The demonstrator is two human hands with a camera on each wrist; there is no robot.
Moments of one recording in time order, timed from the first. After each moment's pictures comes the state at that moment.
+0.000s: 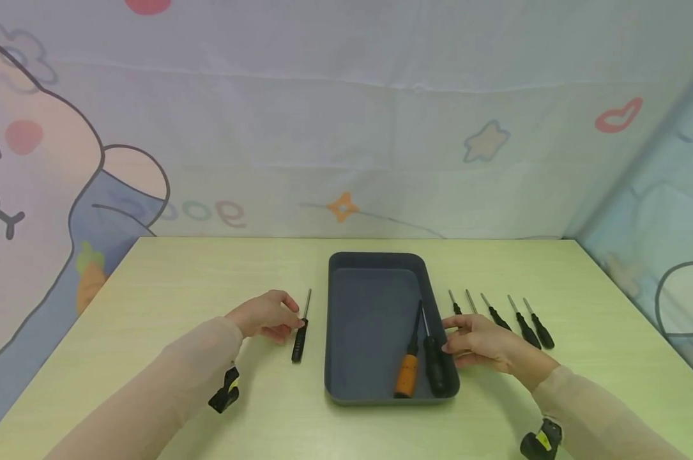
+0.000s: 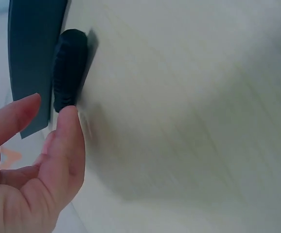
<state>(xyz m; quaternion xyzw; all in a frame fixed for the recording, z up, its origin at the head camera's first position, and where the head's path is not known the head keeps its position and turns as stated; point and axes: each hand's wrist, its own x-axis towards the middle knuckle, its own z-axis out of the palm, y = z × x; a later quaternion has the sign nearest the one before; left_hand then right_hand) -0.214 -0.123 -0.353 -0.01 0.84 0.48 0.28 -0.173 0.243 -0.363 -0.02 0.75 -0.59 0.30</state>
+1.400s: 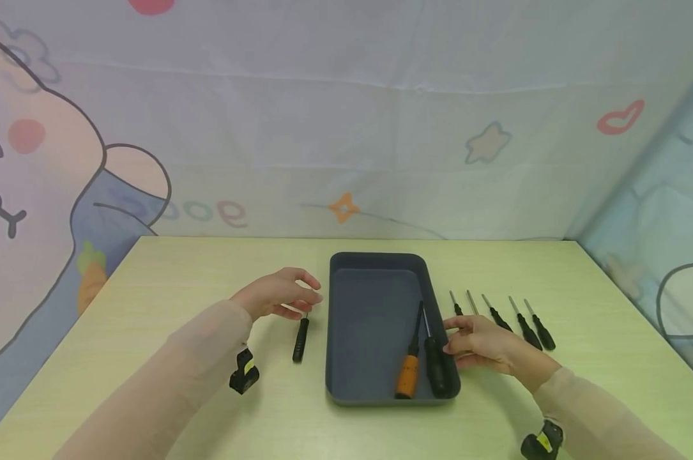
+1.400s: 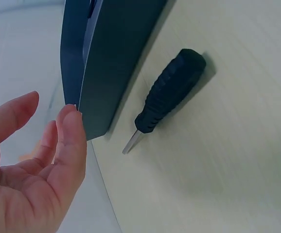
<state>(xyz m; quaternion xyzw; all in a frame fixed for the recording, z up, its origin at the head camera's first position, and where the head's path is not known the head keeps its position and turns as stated) -0.225 -0.107 -0.318 0.02 0.81 0.51 0.28 -0.172 0.242 -0.362 -0.02 0.74 -0.60 0.30</state>
